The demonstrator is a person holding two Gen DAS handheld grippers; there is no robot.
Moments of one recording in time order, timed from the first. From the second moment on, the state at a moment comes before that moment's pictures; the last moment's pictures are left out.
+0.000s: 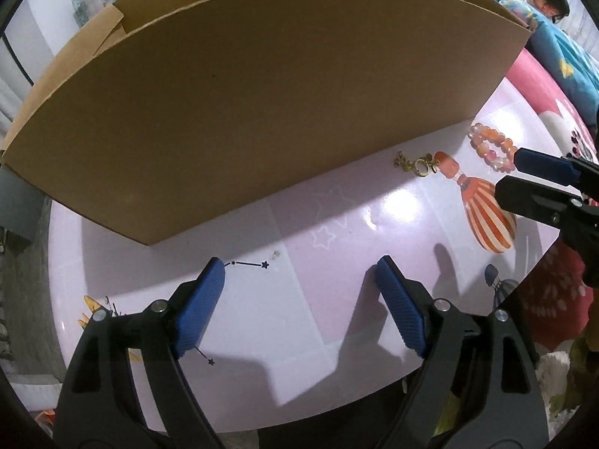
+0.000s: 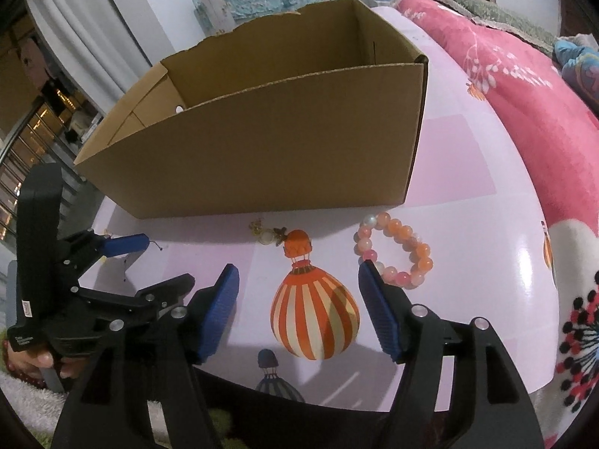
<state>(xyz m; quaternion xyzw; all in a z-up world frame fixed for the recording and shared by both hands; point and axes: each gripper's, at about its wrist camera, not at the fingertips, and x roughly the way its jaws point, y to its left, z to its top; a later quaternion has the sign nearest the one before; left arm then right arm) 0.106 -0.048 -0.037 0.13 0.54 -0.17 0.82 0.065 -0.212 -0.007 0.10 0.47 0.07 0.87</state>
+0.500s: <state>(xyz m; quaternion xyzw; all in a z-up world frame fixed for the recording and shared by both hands) 0.115 -0.036 -0.046 0.11 0.53 -0.16 0.82 0.064 -0.200 0.000 0.07 0.44 0.09 0.89</state>
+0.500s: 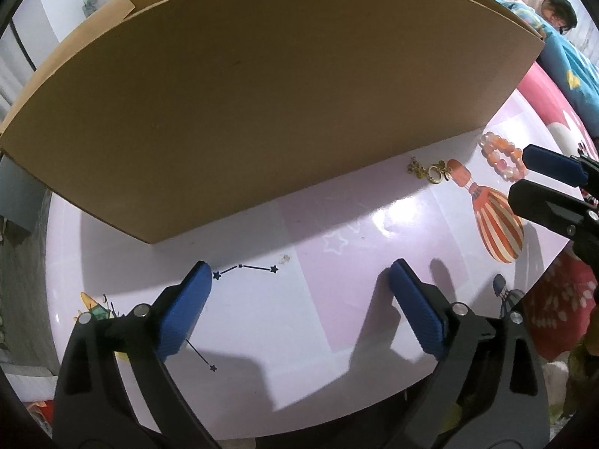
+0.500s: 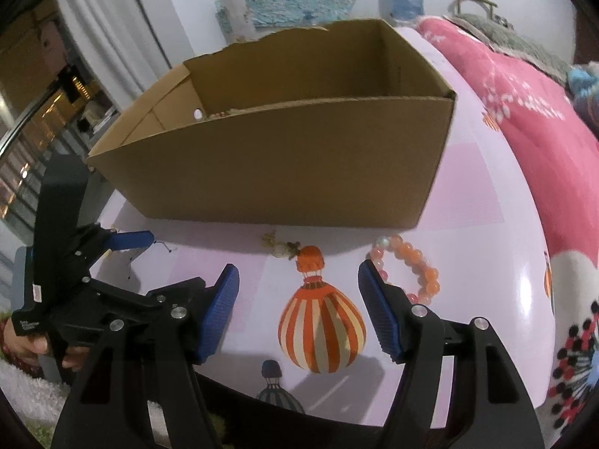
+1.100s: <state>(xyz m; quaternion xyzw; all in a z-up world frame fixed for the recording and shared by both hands) 0.102 -0.017 -0.042 0.11 0.51 -0.17 0.84 0.090 -0.181 -0.019 -0.01 0.45 0.10 0.89</state>
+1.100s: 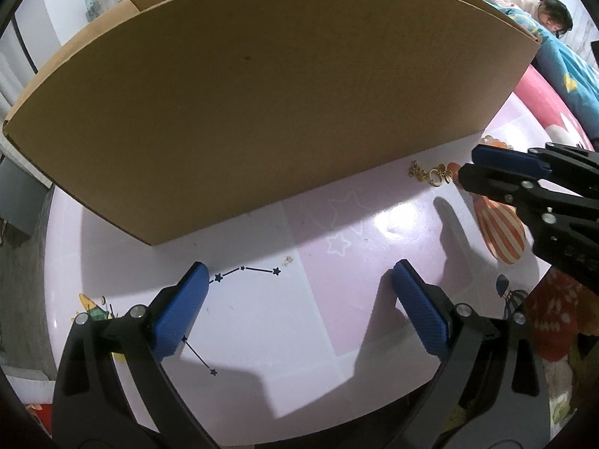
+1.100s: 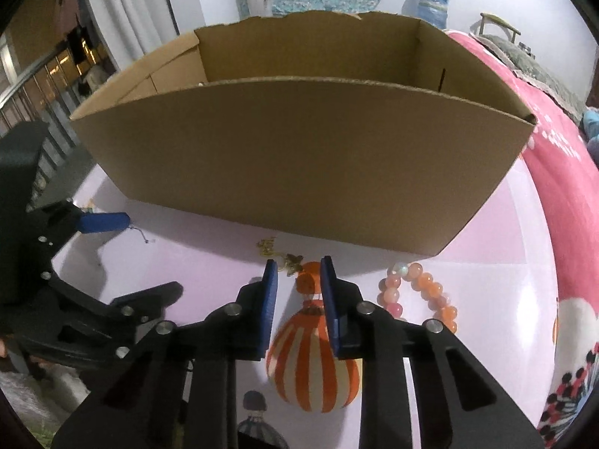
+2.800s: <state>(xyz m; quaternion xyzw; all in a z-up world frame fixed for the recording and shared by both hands) 0.091 -0.081 -0.032 0.07 0.42 -0.35 0.83 0.053 -0.212 -0.034 0.05 0.47 0.06 0.88</state>
